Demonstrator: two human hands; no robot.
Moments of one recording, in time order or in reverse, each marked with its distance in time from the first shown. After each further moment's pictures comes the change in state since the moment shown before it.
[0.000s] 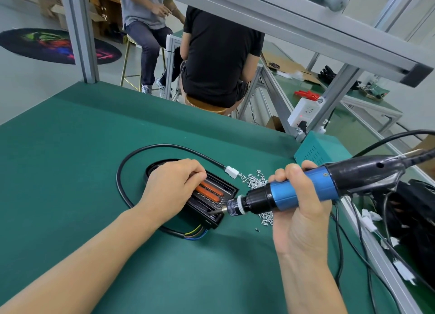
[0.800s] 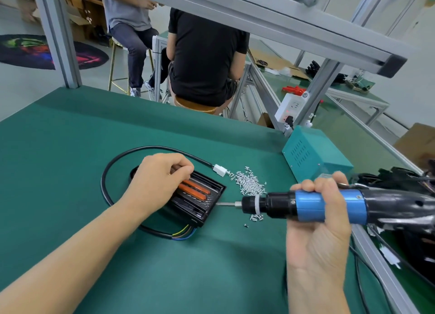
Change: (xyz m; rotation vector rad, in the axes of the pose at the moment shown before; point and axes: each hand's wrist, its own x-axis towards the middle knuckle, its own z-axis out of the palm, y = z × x) left_hand 0.010 0.011 -0.008 -0.142 -0.052 -0.093; right_hand -0.012 -0.023 -0.024 0.160 0.201 -0.152
